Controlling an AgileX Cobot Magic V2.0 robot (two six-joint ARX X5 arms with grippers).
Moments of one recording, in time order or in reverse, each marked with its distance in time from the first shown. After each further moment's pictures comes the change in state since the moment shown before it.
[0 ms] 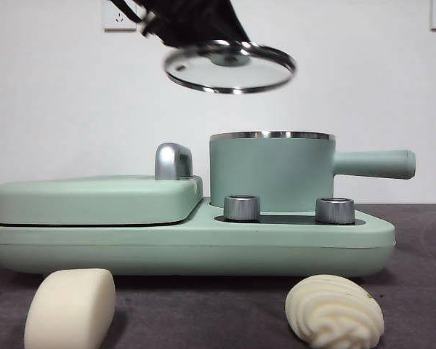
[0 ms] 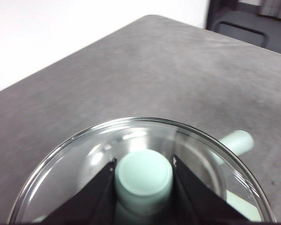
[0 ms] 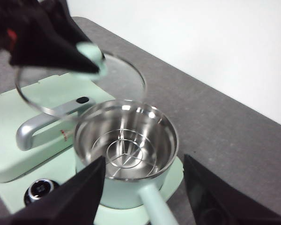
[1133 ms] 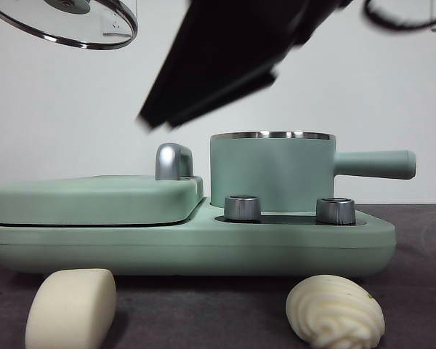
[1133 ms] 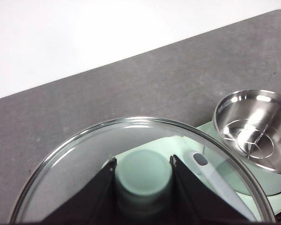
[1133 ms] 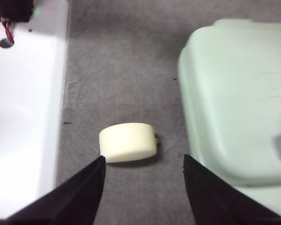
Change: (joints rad) left arm 0.240 -0.420 -0.103 -0.350 -0.203 -0.020; right arm 0.745 0.530 0.004 0.089 0.103 -0.116
